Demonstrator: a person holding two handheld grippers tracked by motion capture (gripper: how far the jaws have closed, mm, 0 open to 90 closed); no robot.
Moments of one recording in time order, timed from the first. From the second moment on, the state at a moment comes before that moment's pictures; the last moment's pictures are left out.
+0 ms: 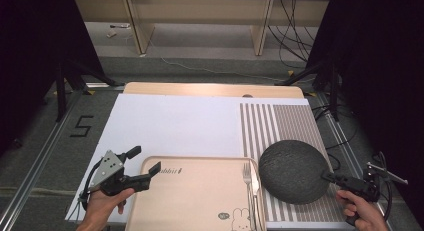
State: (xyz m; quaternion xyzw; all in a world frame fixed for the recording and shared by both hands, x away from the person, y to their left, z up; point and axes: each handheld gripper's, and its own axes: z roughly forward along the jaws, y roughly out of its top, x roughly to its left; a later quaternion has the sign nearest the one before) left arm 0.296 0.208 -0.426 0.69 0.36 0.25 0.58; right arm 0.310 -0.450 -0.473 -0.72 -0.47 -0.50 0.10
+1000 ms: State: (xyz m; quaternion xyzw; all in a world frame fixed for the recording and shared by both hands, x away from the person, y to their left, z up) left arm 0.295 0.209 -0.425 0.68 0.36 0.26 0.58; right arm 0.307 -0.448 -0.460 -0.73 -0.47 -0.49 0.06
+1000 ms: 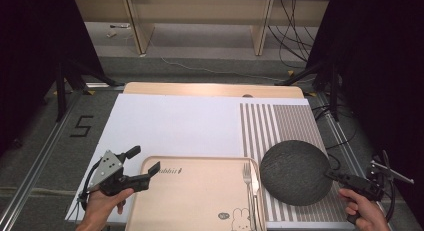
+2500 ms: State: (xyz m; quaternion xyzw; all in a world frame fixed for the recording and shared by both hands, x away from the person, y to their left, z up) left arm 0.296 0.212 -0.426 0.68 0.37 0.26 0.58; right arm 0.339 -0.295 -0.445 -0.62 -0.53 -0.55 0.19
